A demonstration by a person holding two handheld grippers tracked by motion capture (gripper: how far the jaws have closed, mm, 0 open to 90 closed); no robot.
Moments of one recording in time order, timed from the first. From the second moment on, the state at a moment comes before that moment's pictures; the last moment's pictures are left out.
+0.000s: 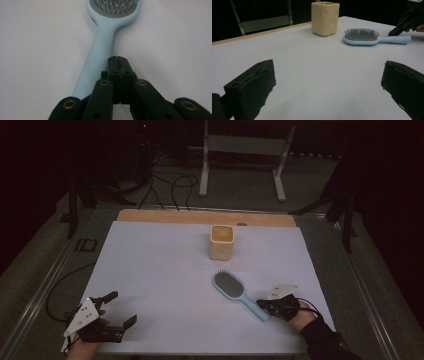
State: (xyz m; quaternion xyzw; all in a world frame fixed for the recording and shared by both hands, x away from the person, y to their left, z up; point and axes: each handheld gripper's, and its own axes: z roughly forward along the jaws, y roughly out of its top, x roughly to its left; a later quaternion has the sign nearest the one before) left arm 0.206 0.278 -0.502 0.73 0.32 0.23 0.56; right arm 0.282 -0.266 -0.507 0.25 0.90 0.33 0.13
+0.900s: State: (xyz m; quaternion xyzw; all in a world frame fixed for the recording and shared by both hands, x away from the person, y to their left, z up) left arm 0.206 0.278 -0.501 0.74 0.31 0.23 0.55; right arm 0.256 -0.246 -0.510 0.23 0.91 0.33 0.11
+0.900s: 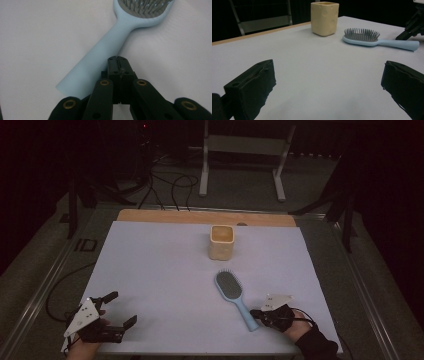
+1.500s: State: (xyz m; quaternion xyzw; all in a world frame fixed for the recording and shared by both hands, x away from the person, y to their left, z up) left arm 0.206 0.278 -0.501 0.73 0.32 0.23 0.56; right arm 0.255 -0.229 -0.472 0.28 0.88 0.34 0.17
